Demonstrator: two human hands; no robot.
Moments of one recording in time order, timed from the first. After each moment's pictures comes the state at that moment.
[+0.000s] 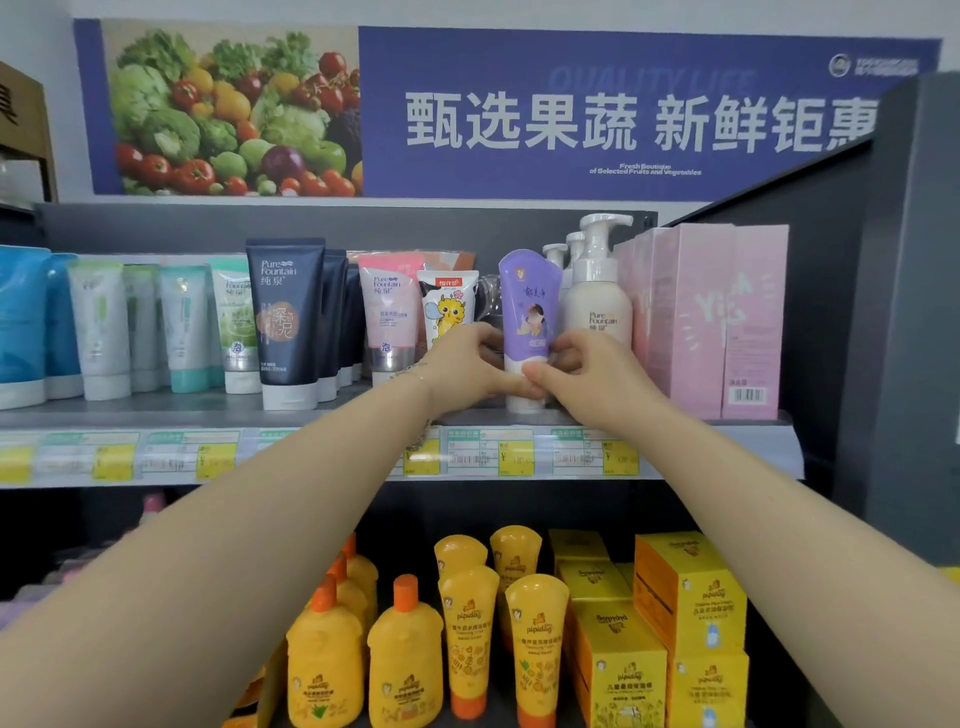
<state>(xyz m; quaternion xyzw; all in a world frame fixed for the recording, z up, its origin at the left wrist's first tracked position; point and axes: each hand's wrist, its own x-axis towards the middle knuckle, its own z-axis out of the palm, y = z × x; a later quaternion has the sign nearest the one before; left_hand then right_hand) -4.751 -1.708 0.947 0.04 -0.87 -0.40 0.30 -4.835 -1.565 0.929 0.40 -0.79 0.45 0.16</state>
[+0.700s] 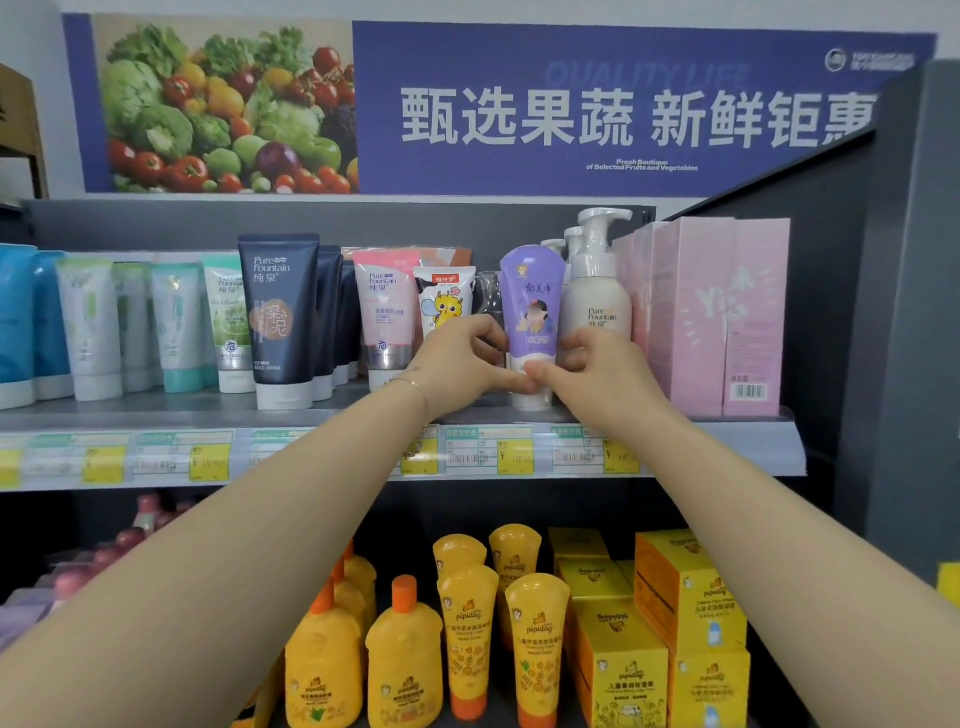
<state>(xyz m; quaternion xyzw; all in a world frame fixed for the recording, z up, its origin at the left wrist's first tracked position) -4.757 -1.716 0.940 0.02 -0.88 -0.34 0.32 -4.829 -1.561 0.924 0.37 -0.77 0.49 0.17</state>
